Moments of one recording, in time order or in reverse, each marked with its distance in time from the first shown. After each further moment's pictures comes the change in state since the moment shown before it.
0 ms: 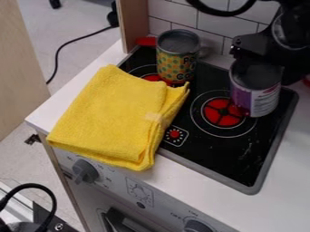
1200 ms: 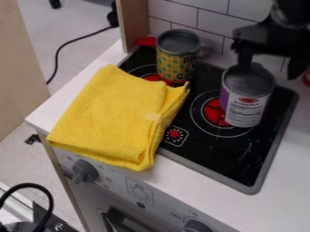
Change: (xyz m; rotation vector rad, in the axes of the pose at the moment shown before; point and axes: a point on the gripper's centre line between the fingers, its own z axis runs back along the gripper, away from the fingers) arm 0.023 -0.004 0.011 -0.073 0.066 0.091
